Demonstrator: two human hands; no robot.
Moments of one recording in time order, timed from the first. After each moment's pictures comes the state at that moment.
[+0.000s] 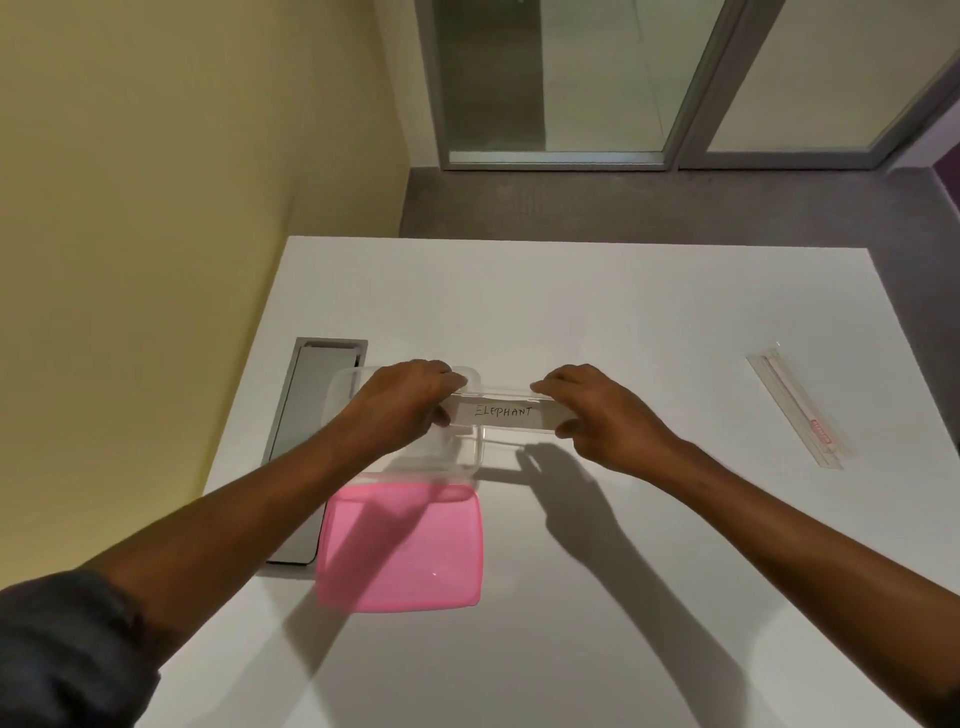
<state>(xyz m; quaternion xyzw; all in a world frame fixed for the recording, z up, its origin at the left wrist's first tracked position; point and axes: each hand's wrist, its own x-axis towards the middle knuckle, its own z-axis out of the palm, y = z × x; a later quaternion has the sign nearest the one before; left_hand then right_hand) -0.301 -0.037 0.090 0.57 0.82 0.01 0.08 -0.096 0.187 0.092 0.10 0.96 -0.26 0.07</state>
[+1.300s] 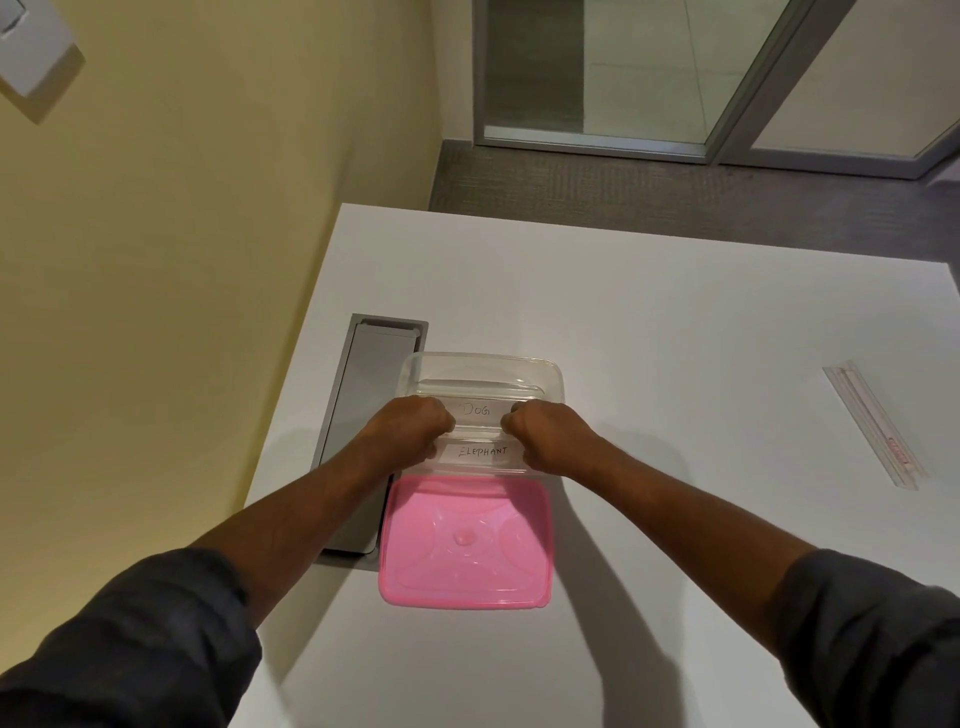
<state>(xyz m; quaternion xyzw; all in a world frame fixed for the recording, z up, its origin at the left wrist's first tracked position) -0.362 -0.135 -0.007 0.53 0.83 -0.05 0.20 -0.219 0.066 -0.002 0.00 0.97 -0.08 0.22</state>
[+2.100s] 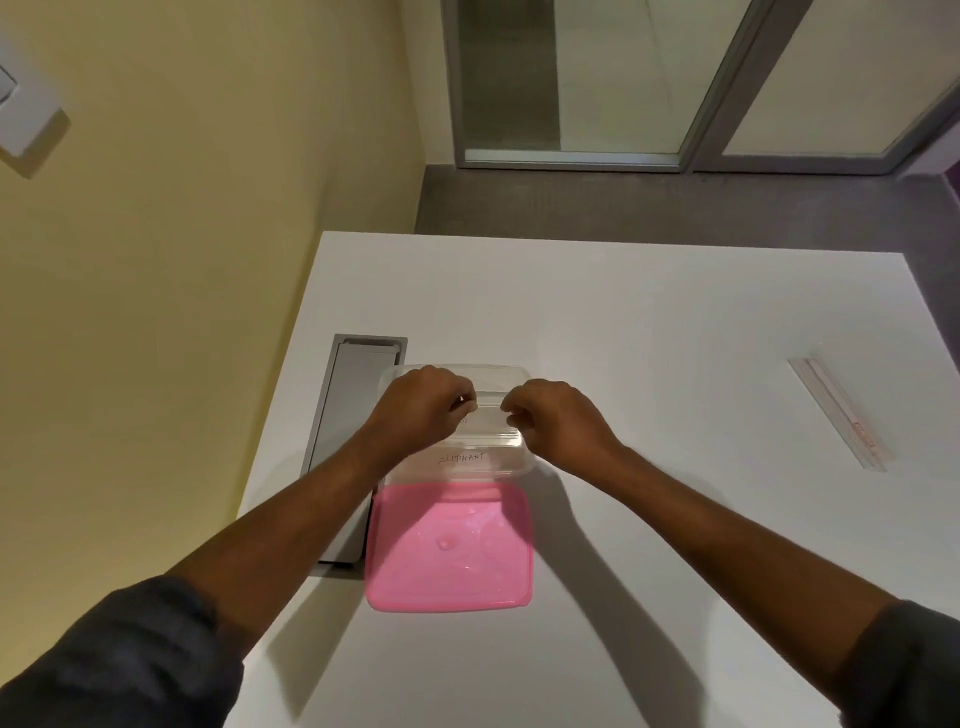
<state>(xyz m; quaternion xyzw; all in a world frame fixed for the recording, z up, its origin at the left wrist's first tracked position) -0.337 -0.078 0.061 0.51 0.85 0.11 0.12 -0.179 0.088 0.056 0.14 0.95 -0.27 0.01</state>
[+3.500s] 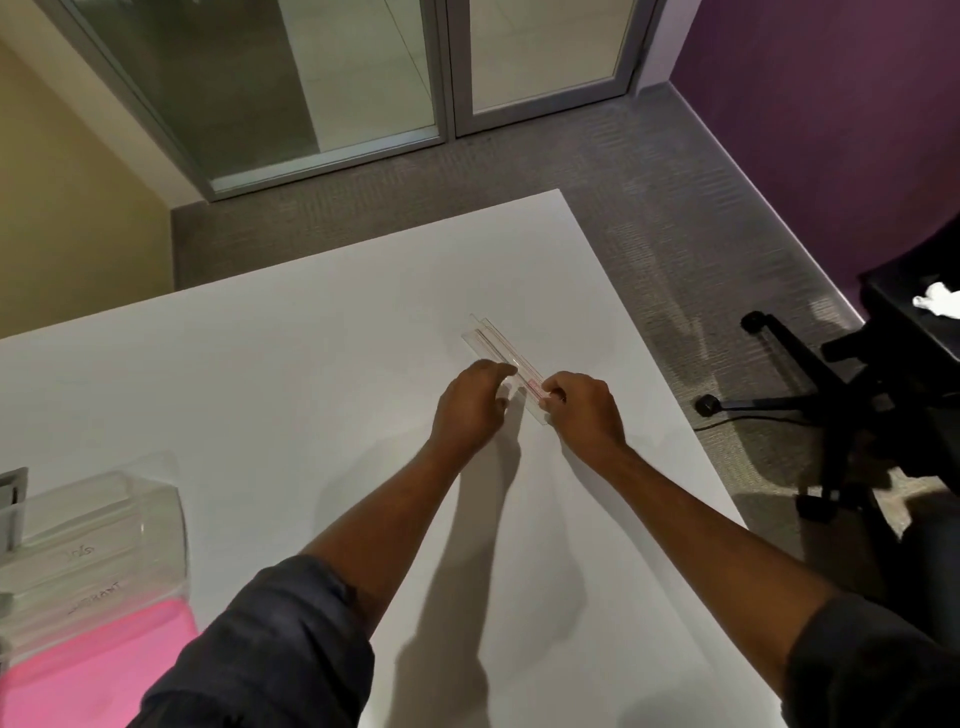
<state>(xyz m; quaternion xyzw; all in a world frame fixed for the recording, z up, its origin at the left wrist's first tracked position) 0.010 0.367 -0.019 0.53 0.79 0.21 0.24 0.171 0.455 -0.029 0.53 0.78 -0.32 -0.08</state>
